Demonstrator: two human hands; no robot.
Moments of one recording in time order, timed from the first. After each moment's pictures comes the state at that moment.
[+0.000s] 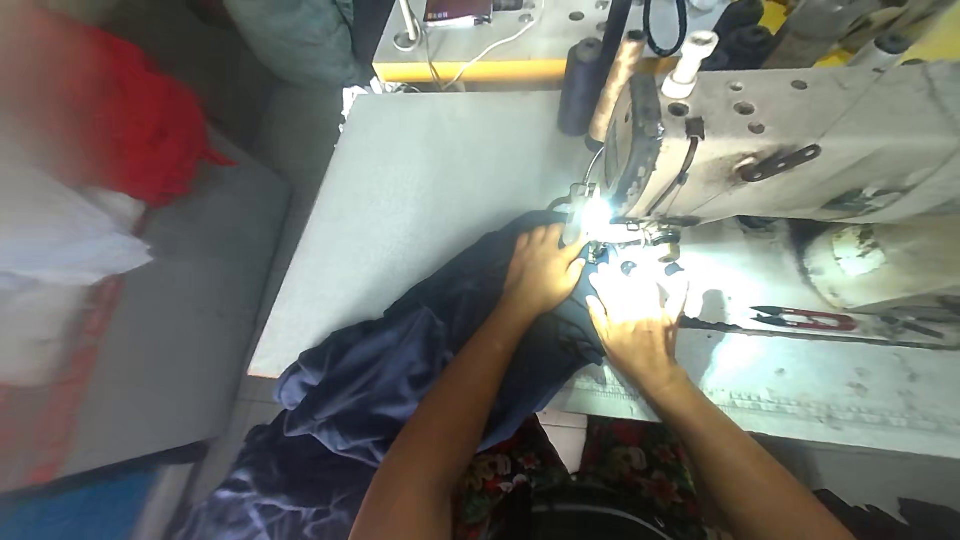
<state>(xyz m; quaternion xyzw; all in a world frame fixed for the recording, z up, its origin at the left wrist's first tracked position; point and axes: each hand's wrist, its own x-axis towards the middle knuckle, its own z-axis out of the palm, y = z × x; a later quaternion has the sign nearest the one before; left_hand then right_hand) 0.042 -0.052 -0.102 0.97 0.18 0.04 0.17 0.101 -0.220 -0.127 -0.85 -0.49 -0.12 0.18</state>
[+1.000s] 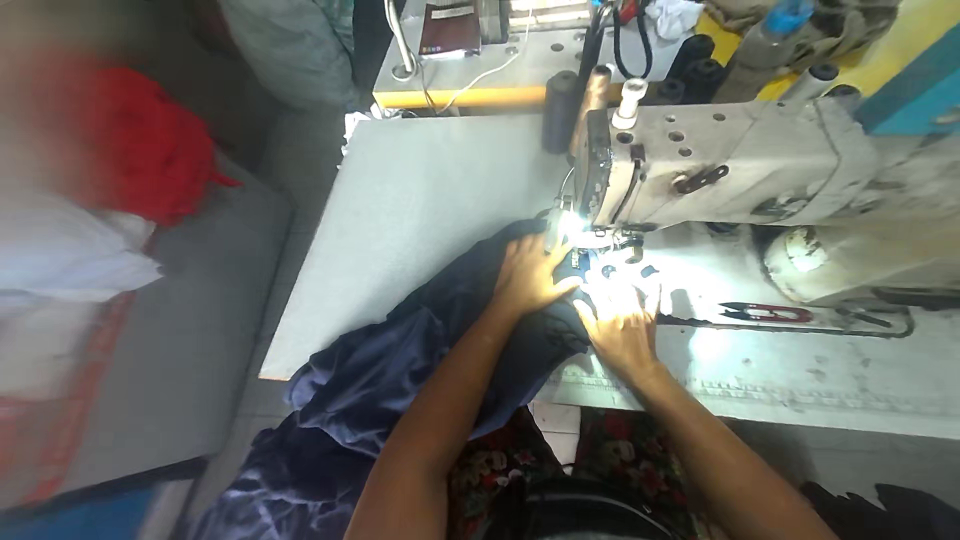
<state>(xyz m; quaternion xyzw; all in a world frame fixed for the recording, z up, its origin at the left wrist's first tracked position) 0.041 -0.047 -0.105 0.97 0.16 0.04 0.17 0.102 -0.228 -0.120 -0.84 -0.48 -0.08 0.23</state>
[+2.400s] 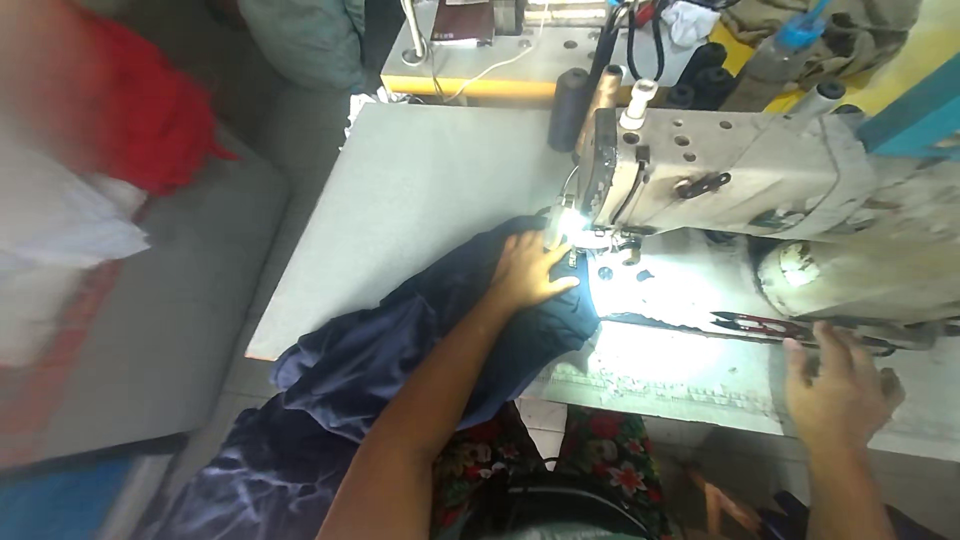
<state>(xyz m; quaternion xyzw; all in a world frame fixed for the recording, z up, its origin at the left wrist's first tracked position) 0.041 -0.046 -0.106 0.97 0.15 0.05 0.17 0.208 -0.415 -0.102 -0.95 -0.25 -0.11 0.17</state>
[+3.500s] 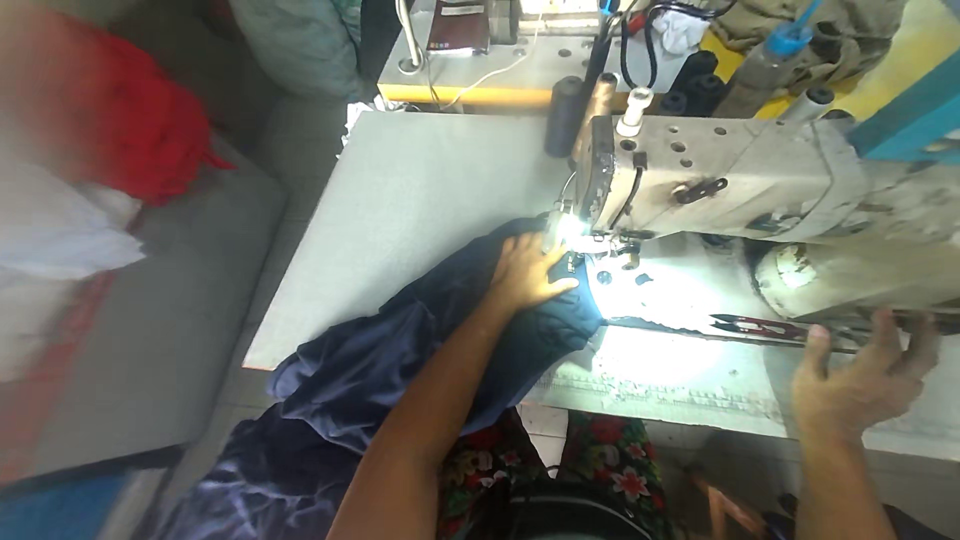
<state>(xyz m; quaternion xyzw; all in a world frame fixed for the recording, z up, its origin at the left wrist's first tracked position) 0.045 -0.043 -0.100 0.97 0.16 0.02 0.17 0.218 -0.400 -0.102 -0.91 -0.21 -0.27 0.22</state>
